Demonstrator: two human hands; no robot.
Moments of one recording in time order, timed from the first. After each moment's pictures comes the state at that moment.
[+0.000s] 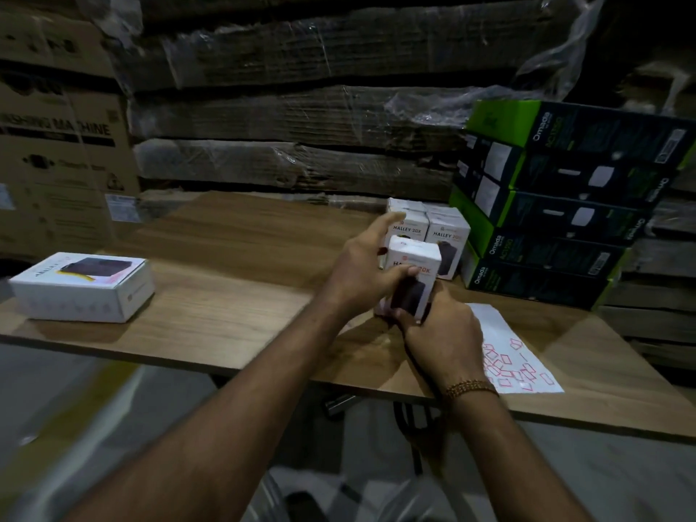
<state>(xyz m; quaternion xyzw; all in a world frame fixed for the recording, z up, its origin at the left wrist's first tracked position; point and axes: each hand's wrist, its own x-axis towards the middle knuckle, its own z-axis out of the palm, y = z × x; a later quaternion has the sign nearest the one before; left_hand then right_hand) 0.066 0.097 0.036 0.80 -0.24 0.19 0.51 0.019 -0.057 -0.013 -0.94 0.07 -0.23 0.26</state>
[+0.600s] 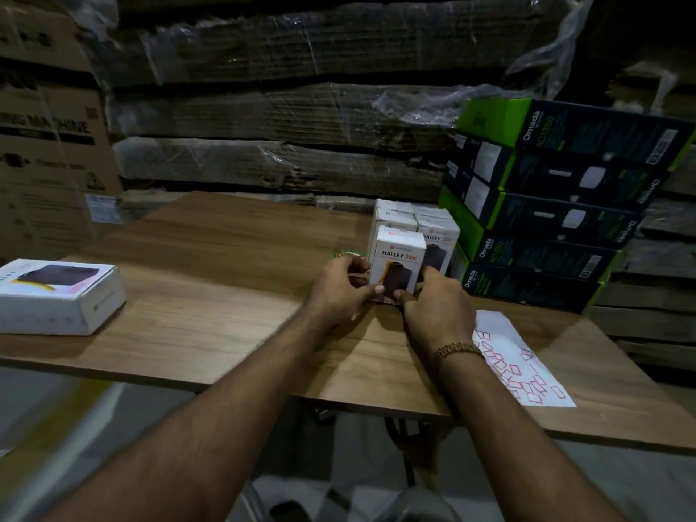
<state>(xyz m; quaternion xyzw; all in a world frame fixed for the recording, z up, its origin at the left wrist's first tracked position) 0.122 0.096 -0.017 0.82 -0.08 0.09 0.56 0.054 -0.061 0.018 -0.95 0.10 -0.20 0.22</state>
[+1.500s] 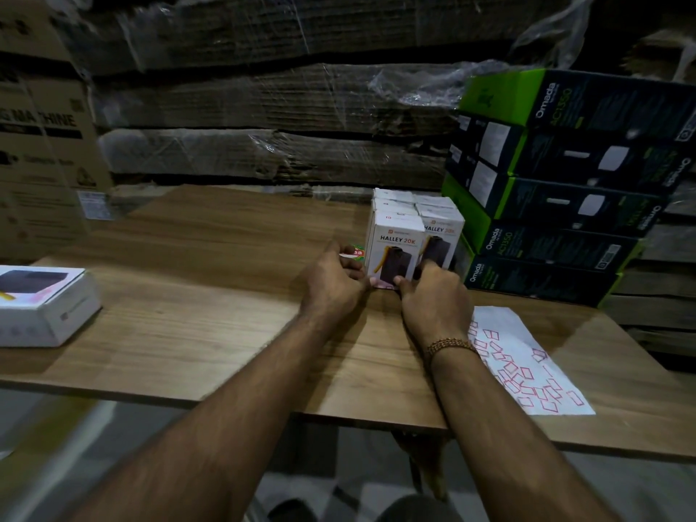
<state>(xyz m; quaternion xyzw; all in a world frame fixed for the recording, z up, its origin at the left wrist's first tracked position) 0.153 0.085 -0.033 0.81 -0.02 0.14 0.57 0.085 -0.064 0.006 -0.95 0.12 -0.22 0.20</state>
